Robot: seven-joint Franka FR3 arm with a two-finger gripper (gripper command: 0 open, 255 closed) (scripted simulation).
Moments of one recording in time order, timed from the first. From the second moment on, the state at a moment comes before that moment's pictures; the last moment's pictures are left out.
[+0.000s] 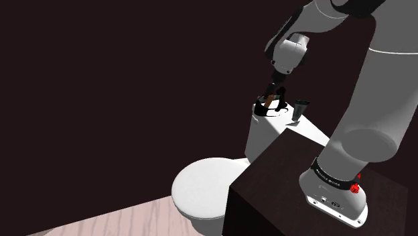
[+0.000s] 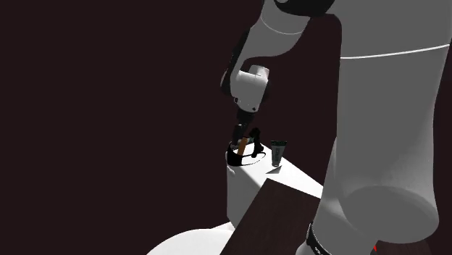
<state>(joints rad) 0.09 0.19 -0.76 -2.36 0.61 2.43 -1.31</state>
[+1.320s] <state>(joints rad) -0.17 0.64 -0.55 -2.07 0.99 2.37 -1.67</state>
